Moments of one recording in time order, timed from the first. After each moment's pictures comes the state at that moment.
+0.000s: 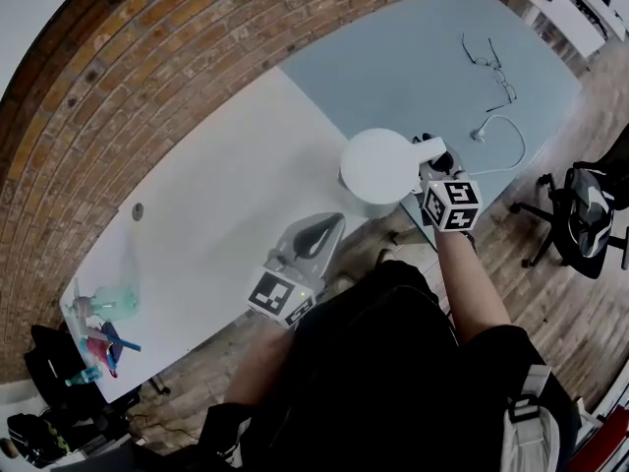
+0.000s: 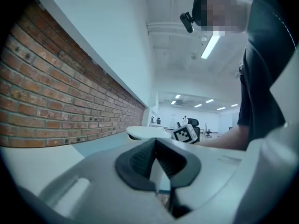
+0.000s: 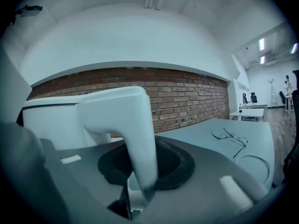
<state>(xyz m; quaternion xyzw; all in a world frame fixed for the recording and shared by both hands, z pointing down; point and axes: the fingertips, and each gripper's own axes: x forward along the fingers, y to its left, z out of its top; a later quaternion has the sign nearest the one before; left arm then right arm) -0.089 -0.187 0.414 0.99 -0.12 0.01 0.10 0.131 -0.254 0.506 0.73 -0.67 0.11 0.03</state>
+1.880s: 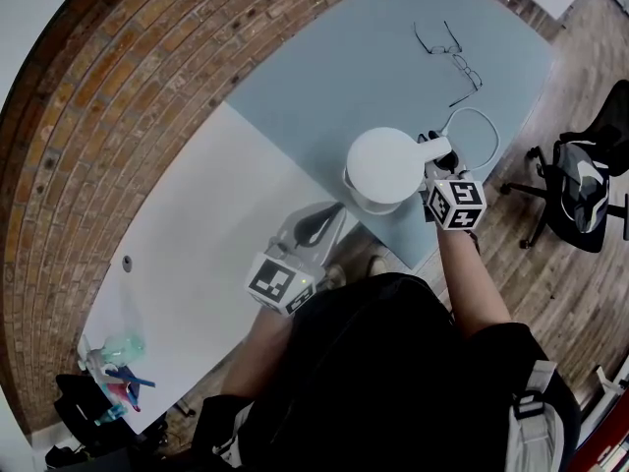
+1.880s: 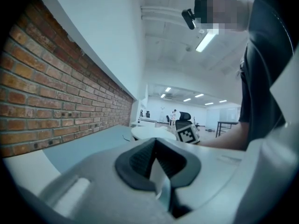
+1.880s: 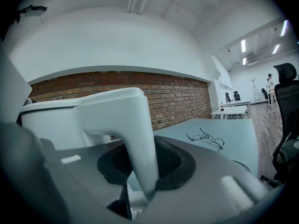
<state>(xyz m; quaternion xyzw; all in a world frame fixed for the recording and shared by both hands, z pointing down) 0.057 -0.203 0.421 0.99 -0.04 0.05 0.09 0.280 -0.219 0.522 0.79 -0.60 0.11 -0.01</state>
